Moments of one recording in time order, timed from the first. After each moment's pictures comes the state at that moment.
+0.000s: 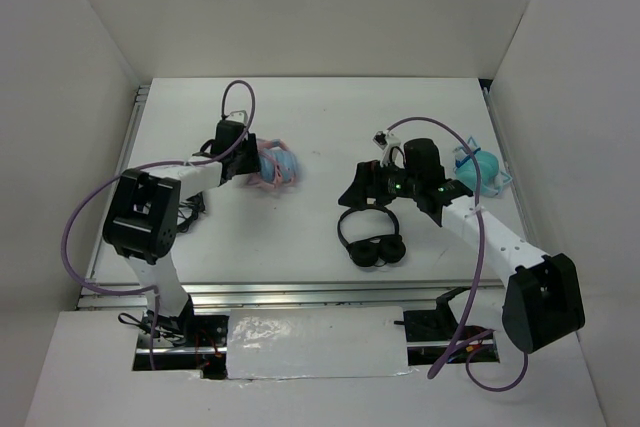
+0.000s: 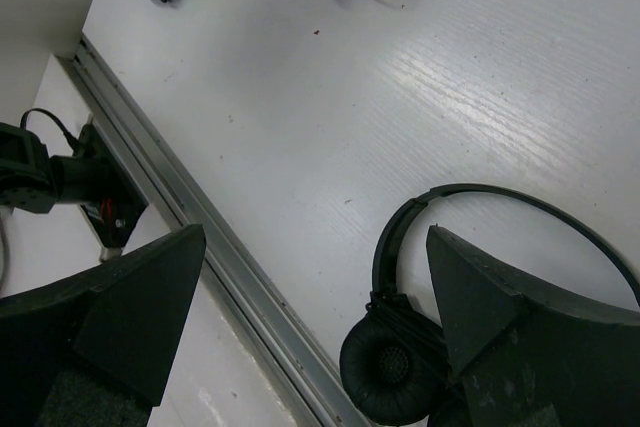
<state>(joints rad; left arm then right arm) -0.24 1.82 1.08 0.00 -0.09 -0.32 0.35 1.21 0.79 -0.18 -0.61 0.31</state>
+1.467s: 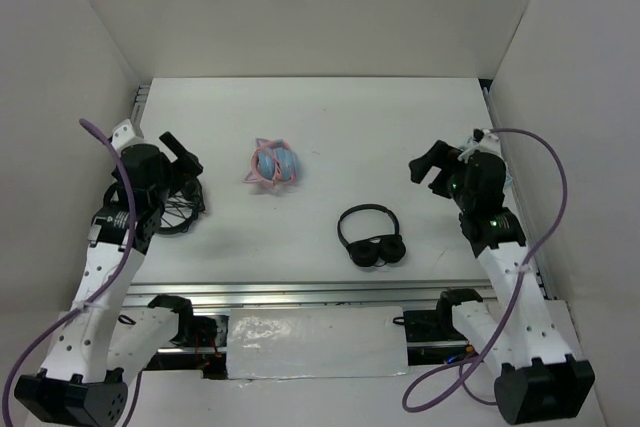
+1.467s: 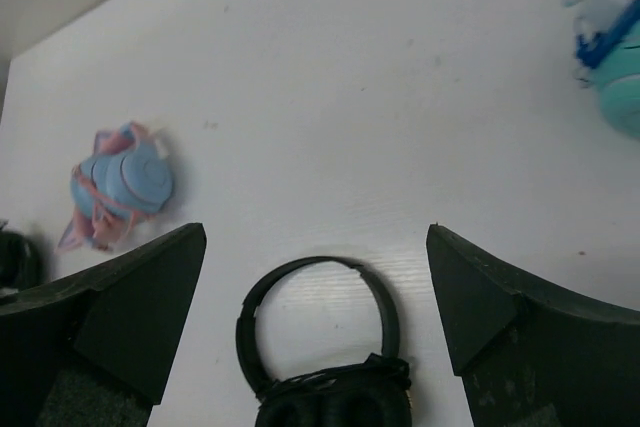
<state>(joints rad) -0.11 0.84 0.98 -0.61 -0.31 -0.64 0.08 0.83 0.76 -0.32 -0.09 0.49</state>
